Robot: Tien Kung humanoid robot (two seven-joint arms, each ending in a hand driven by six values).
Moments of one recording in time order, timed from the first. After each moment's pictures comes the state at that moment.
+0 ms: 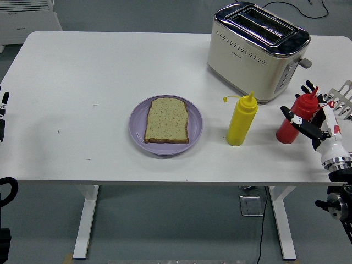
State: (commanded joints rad) left arm -0.09 0.00 -1.92 -1.39 0.50 0.08 0.02; right arm 0.18 -0.23 1.23 1.21 -1.02 -0.18 0.36
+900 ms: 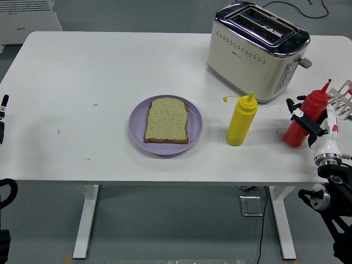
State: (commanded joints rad) left arm -0.08 0.00 -1.92 -1.39 0.50 0.08 0.02; right arm 0.24 -0.17 1.18 1.14 -0.82 -0.37 0.39
